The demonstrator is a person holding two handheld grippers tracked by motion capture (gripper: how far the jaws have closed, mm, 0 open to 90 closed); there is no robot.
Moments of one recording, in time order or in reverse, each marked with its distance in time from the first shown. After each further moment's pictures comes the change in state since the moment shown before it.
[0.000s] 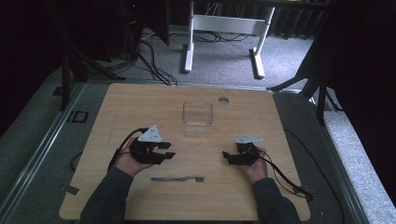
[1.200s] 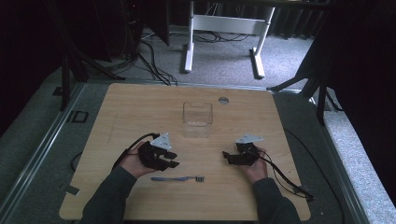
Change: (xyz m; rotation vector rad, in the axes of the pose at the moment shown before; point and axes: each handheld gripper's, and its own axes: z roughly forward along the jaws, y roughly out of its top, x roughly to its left) left arm -0.008 0.001 0.026 0.163 -0.130 0.089; right arm 0.000 0.000 0.000 0.000 0.001 -0.001
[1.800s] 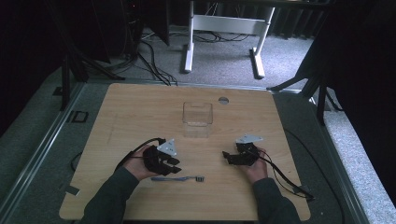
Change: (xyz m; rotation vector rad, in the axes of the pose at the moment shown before) left arm -0.009 0.002 0.016 0.069 -0.032 0.051; right arm 0.000 0.000 0.000 0.001 0.000 0.000
